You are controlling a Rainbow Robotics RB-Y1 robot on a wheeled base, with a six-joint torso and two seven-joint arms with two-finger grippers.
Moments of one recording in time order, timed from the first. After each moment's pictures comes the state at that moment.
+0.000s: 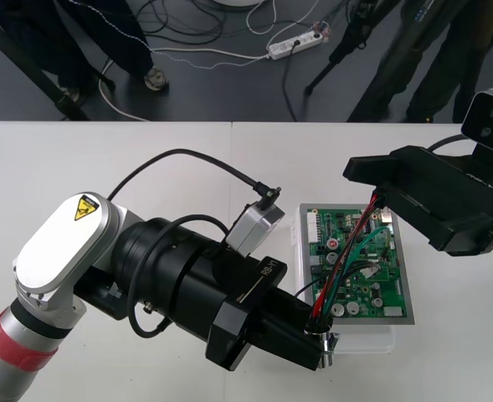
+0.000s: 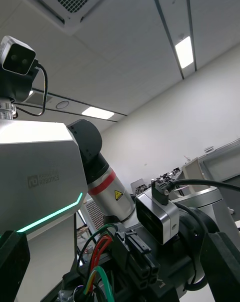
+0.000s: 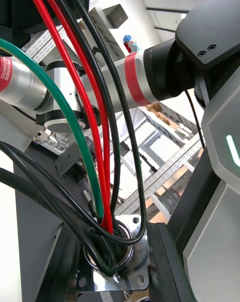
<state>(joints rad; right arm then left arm) -0.35 -0.74 0.29 -1.59 0.36 -1.57 -0.32 -0.28 0.41 -0.46 -1.91 -1.06 -1.38 0.86</state>
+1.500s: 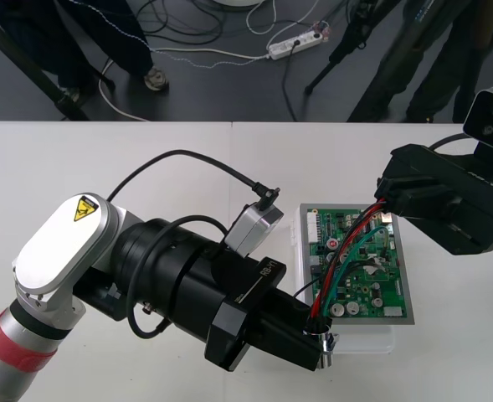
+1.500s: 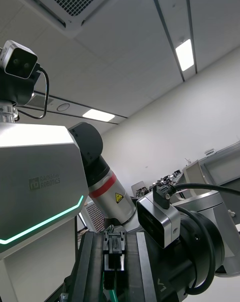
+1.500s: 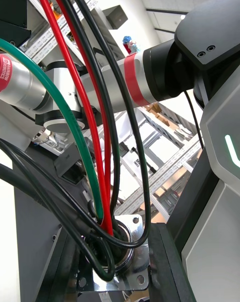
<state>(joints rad) -0.35 -0.74 0.29 -1.59 0.35 -1.57 -0.32 -0.28 0.41 -0.46 -1.91 -1.06 -1.38 0.86</state>
